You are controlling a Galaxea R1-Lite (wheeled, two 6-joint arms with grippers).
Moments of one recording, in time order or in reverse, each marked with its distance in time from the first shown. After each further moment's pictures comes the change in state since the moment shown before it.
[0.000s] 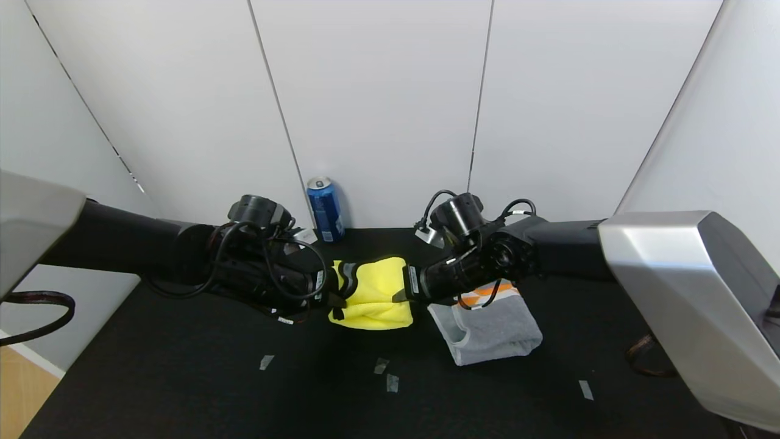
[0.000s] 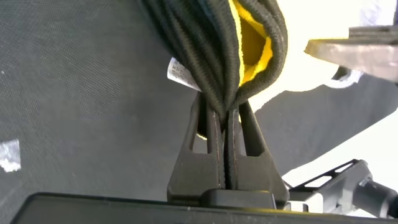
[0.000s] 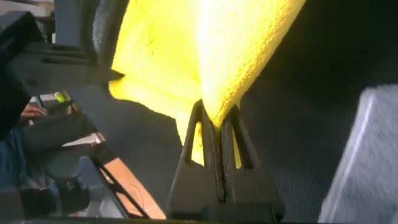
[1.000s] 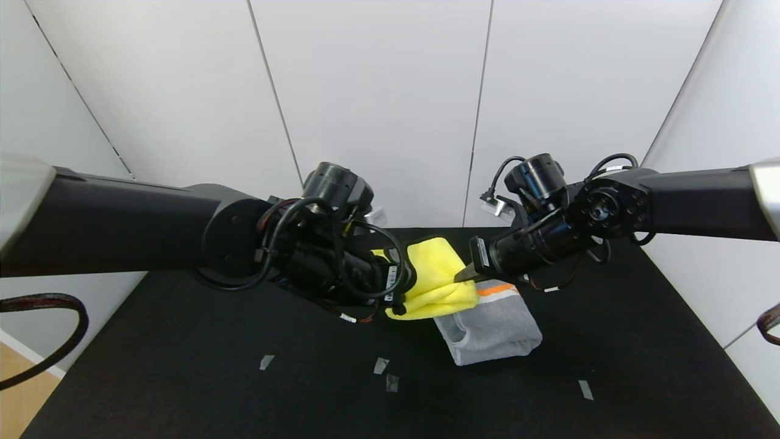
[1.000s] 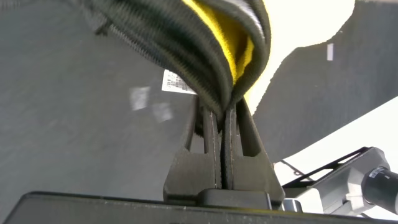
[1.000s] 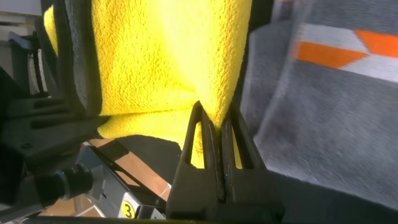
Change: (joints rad) left arm -0.334 -0.046 -0.184 0.144 0.256 -0.053; right arm -0.161 -0.261 0.210 0.130 -0.008 -0.066
